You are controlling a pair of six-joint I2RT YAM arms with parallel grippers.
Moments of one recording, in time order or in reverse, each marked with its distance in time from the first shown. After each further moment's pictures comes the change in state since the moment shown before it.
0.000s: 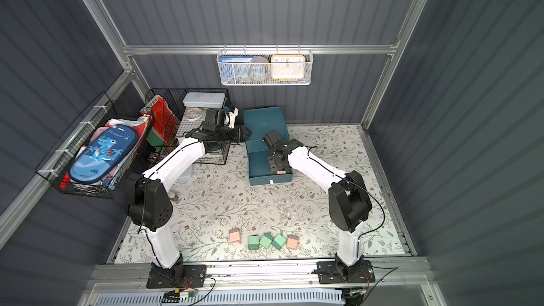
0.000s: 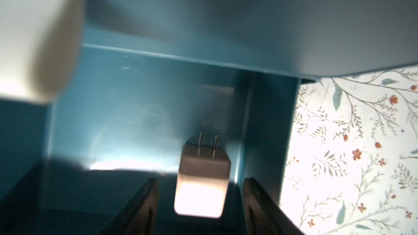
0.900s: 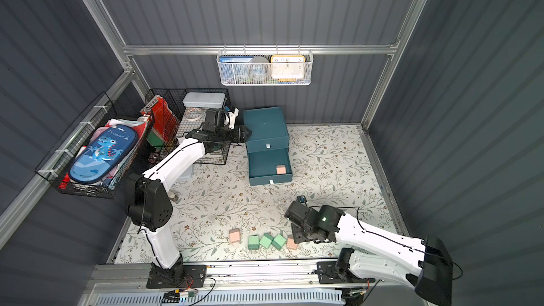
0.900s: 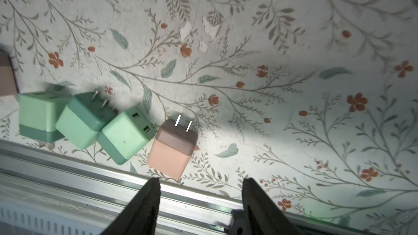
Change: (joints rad) left arm 0.000 -0.002 -0.009 0.013 0.015 0.000; right arm 0.451 -0.866 -0.938 -0.133 -0.102 0.549
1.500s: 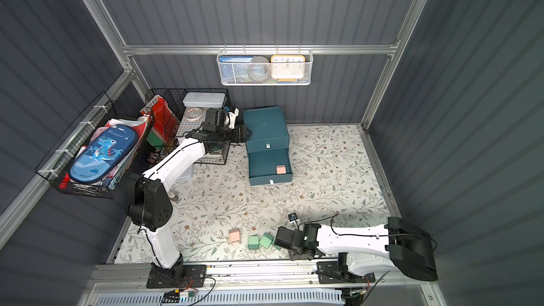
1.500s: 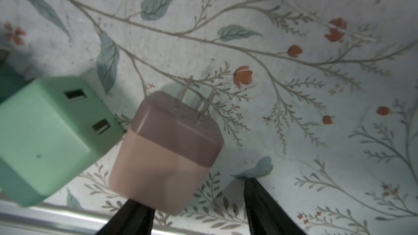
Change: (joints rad) left arm 0.000 0.000 0.000 0.000 0.005 0.000; right arm 0.193 0.225 -0.126 0.203 0.118 0.129
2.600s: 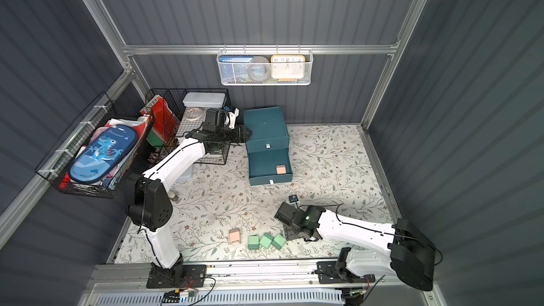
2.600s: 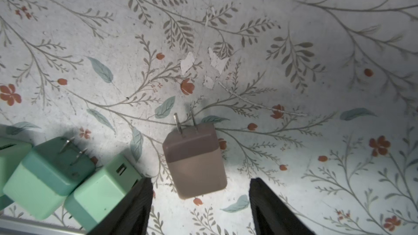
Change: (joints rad) left arm 0.000 -0.001 -0.002 0.001 0.005 0.000; right arm -0.234 0.005 0.124 0.008 -0.017 -0.182
